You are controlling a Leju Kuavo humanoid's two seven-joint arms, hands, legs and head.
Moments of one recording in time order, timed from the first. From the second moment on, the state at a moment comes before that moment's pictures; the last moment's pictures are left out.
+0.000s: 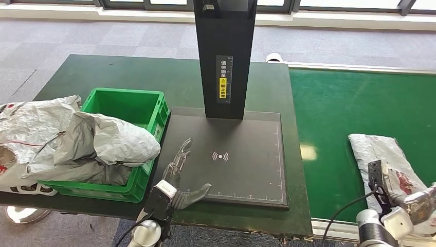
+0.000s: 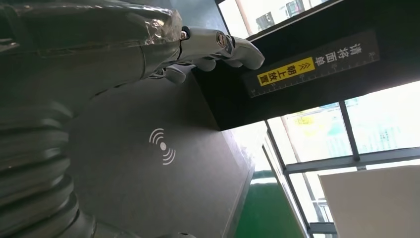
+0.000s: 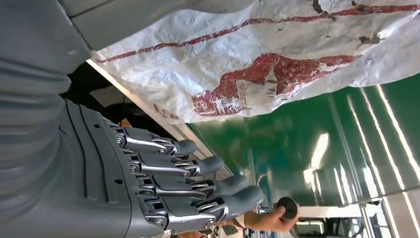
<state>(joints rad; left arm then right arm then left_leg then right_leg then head) -0.01 -0.28 -0.23 -1.28 -0.25 0.05 -0.64 -0.45 -0.08 -0.75 -0.55 1.51 -0.68 0.13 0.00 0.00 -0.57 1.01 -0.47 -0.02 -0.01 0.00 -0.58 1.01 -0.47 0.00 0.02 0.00</state>
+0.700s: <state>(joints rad) -0.01 -0.28 -0.23 -1.27 -0.25 0.05 -0.65 -0.48 -0.12 -0.67 -0.34 1.56 -0.36 0.24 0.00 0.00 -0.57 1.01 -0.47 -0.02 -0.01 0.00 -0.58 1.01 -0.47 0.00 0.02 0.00</state>
